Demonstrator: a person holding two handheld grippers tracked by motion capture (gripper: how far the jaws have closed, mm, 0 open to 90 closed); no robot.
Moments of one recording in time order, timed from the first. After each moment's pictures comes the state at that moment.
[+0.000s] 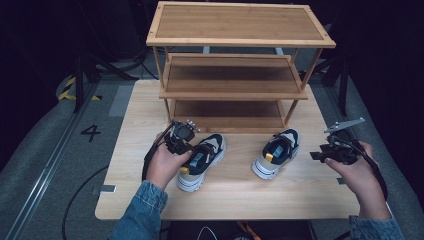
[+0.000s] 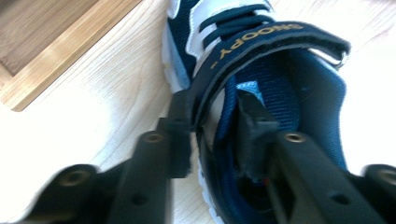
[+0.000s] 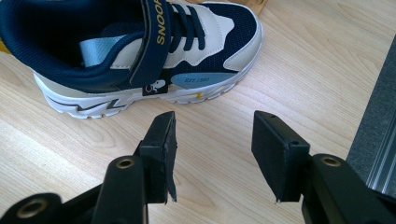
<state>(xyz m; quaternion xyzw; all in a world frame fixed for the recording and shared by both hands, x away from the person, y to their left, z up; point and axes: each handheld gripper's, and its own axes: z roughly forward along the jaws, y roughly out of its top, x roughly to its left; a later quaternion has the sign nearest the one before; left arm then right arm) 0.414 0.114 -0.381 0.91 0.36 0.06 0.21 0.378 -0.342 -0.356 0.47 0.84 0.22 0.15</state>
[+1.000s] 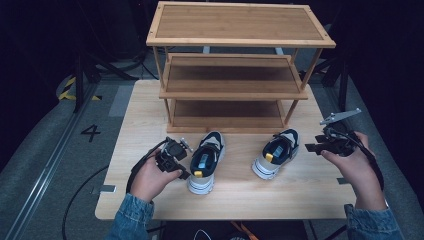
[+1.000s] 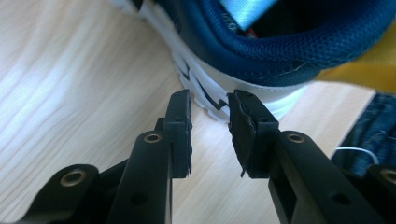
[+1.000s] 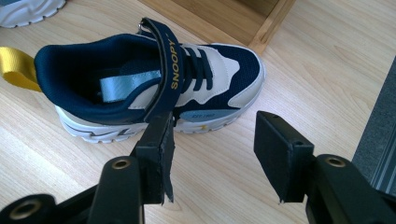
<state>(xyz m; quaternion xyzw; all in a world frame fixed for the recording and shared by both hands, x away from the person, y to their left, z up) 0.379 0.128 -0.402 0.93 0.32 -0.05 0.16 0.391 -0.328 -0.338 0.44 0.85 0.24 0.17</state>
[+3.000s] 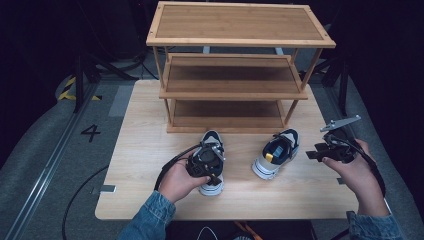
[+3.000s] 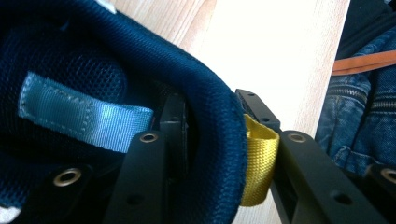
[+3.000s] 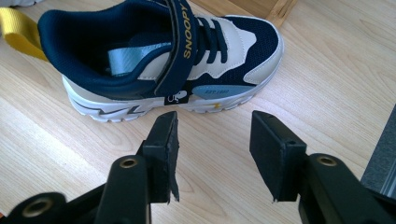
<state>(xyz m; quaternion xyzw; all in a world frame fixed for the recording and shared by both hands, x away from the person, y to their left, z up) 0.374 0.056 -0.409 0.96 0.18 -0.06 0.22 0.381 -0.333 -0.351 0.45 0.85 0.23 0.13</state>
